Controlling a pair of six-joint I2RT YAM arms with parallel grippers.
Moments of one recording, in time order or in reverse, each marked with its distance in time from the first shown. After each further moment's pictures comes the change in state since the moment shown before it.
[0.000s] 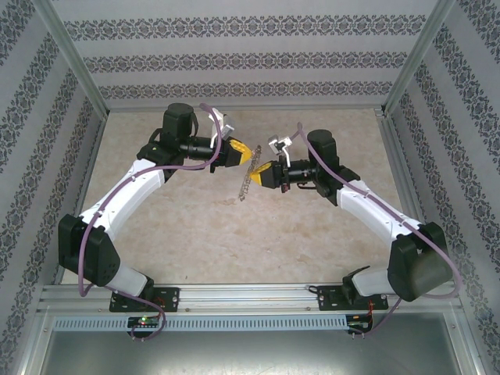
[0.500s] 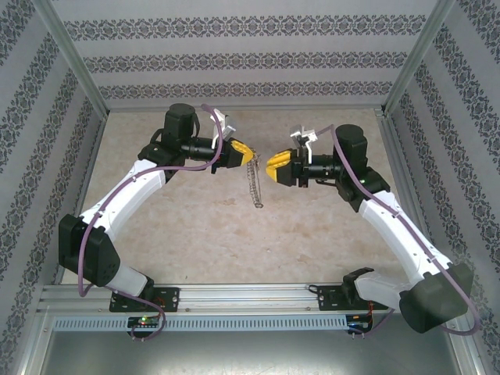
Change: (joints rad) left arm -0.010 0.000 0.000 0.000 0.000 -0.003; right arm -0.064 -0.213 0.079 -0.134 0.026 -0.071
